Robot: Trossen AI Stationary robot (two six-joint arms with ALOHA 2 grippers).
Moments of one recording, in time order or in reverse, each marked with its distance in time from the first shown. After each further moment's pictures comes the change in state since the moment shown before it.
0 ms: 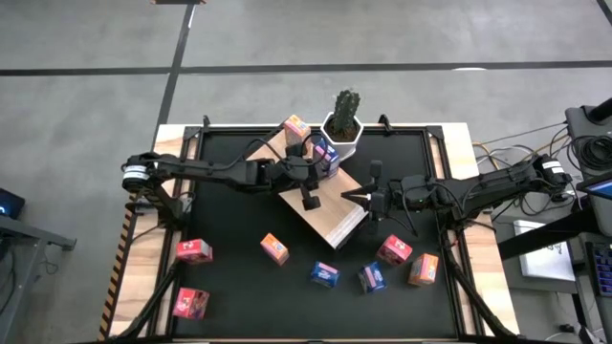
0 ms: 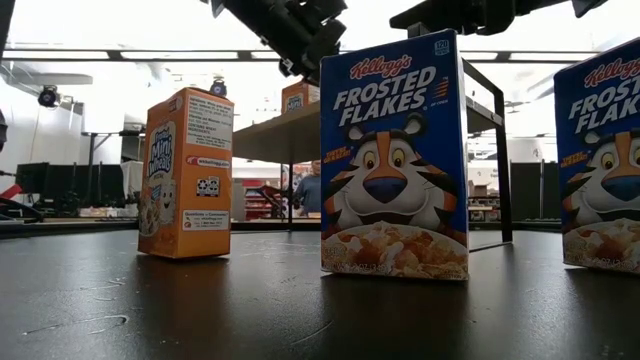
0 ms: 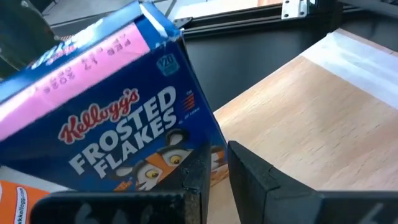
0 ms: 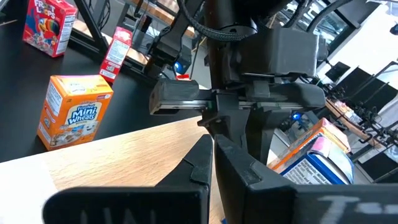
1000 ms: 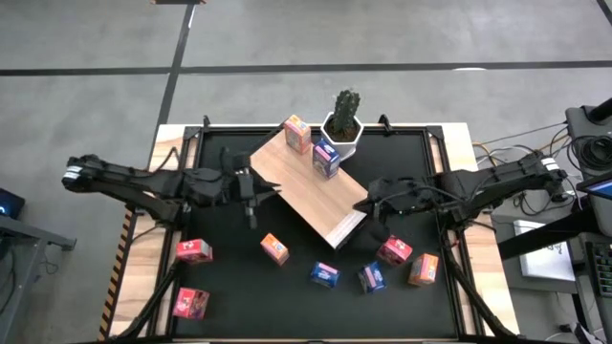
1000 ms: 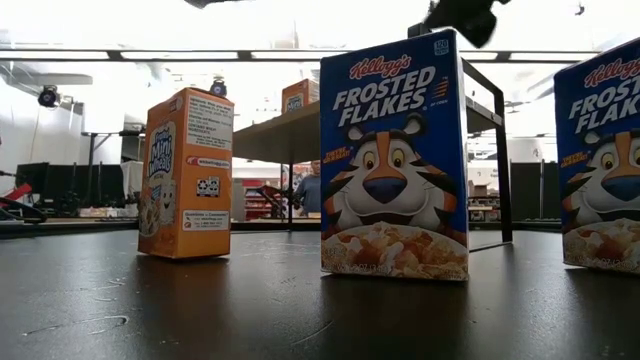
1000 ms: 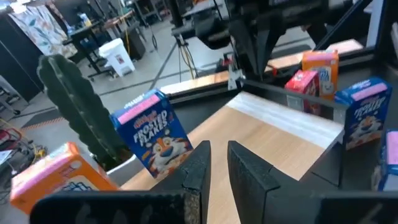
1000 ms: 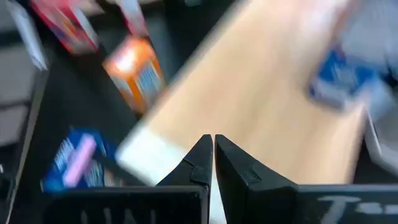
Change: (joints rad) left arm -0.226 -0.644 -0.381 0.033 -0.025 0.084; right arm 0.088 0.068 0.386 -0.853 -0.012 0.902
